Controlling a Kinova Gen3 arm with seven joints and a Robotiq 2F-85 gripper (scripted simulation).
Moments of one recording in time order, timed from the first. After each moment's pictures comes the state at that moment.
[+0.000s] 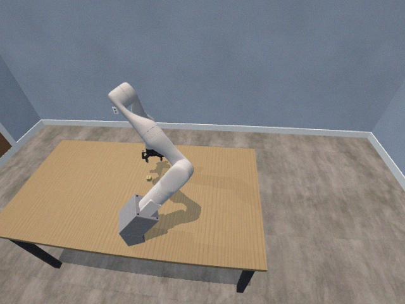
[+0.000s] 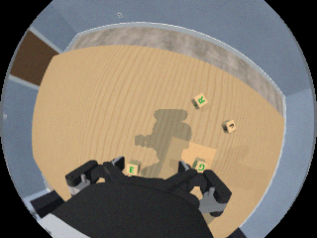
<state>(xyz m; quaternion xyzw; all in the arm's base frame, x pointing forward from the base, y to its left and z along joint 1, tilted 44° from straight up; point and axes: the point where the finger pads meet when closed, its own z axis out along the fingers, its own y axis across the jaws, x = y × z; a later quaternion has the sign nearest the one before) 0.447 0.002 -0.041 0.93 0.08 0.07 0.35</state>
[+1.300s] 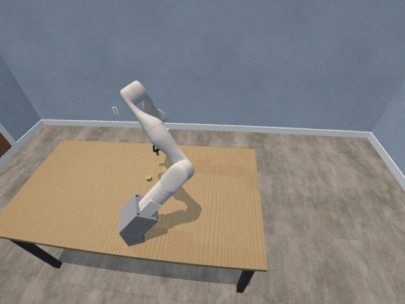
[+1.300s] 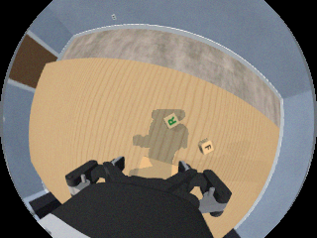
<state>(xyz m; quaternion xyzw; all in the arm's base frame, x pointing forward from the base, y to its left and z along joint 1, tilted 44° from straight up) 0.509 -0.040 0.013 0.93 0.08 0.08 0.36</state>
